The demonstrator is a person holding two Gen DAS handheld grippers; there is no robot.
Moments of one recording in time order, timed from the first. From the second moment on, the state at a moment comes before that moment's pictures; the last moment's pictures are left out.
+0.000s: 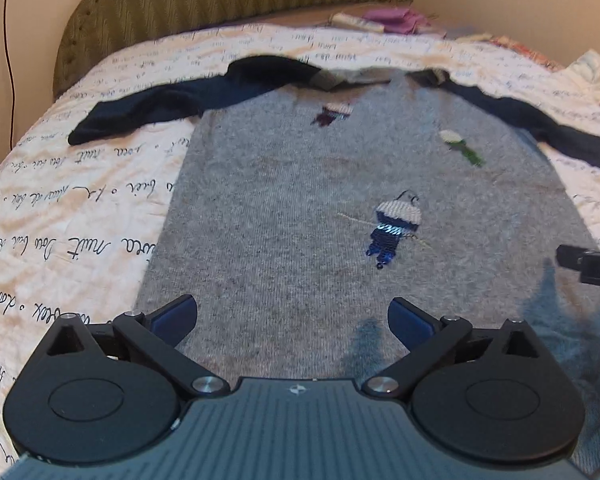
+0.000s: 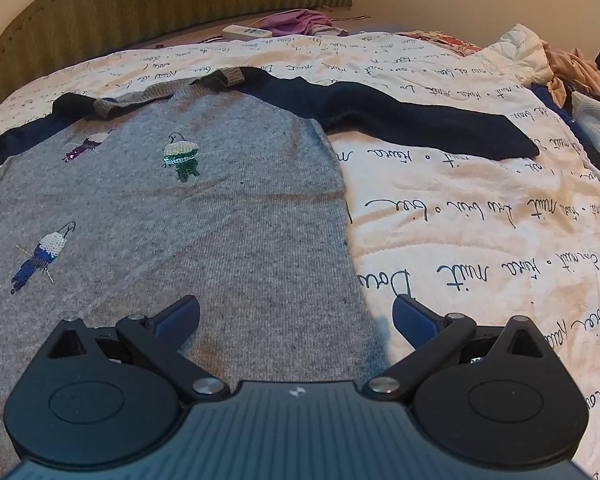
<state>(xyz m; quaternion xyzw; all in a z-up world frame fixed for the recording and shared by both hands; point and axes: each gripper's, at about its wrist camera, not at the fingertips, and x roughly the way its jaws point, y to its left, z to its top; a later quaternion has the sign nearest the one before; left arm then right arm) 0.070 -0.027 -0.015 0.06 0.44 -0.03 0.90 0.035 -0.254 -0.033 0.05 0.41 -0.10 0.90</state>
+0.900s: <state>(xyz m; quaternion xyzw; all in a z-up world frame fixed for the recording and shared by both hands) 0.153 -0.045 -0.021 0.08 0.42 -0.02 0.90 0.097 -0.265 -0.029 0.03 0.40 -0.07 0.91</state>
